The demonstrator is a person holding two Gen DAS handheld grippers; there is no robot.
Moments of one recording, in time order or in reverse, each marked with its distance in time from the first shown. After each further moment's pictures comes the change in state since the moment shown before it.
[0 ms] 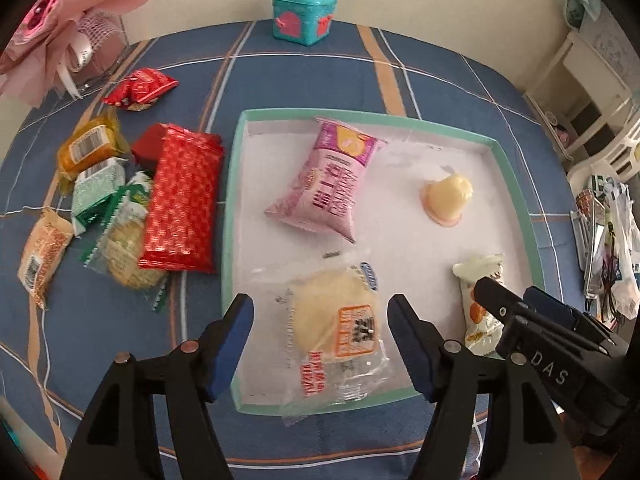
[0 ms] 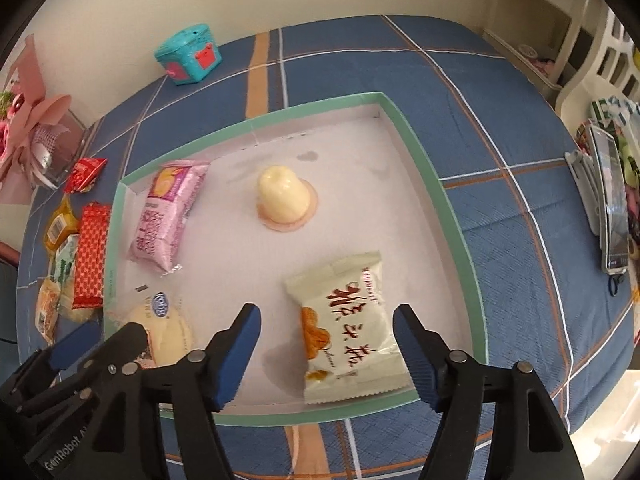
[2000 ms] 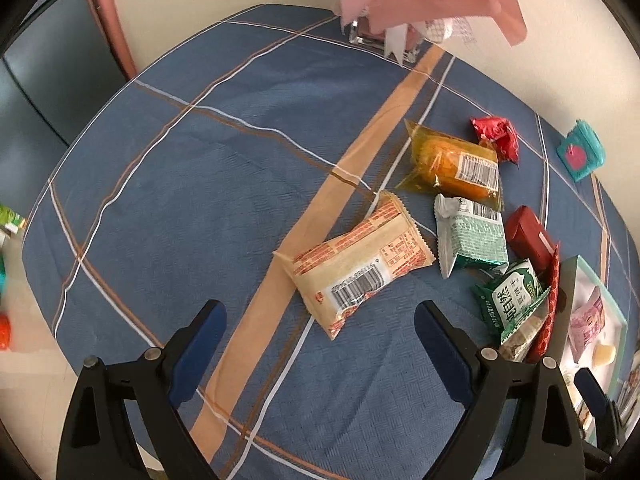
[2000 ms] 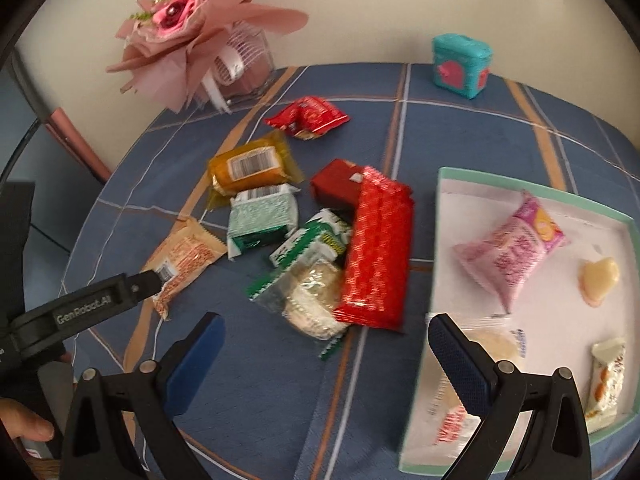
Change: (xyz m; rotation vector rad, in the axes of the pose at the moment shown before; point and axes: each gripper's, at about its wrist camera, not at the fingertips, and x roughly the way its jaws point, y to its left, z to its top) left arm -0.031 0.276 -0.017 -0.511 -0.056 0.261; right arm 0.003 0.246 -0.034 -0.375 -0.079 0.270
